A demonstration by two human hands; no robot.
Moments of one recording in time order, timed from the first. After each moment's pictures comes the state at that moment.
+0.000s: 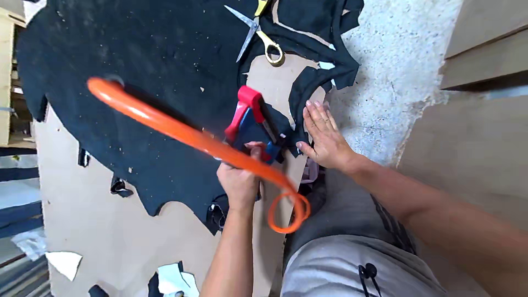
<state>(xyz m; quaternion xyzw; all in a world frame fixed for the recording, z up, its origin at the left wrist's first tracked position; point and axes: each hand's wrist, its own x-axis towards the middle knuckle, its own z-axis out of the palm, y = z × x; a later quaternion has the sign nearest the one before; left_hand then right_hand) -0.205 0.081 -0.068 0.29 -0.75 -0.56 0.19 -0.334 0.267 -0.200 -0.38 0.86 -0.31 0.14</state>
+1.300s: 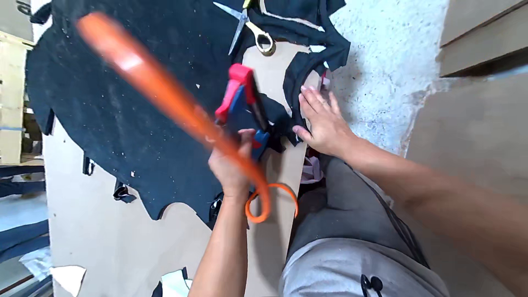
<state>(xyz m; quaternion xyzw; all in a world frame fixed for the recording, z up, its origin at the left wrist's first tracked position) -0.203 0.068 -0.071 0.27 -0.83 -0.46 0.19 -0.338 0.259 -0.172 -0.35 0.89 -0.27 0.13</state>
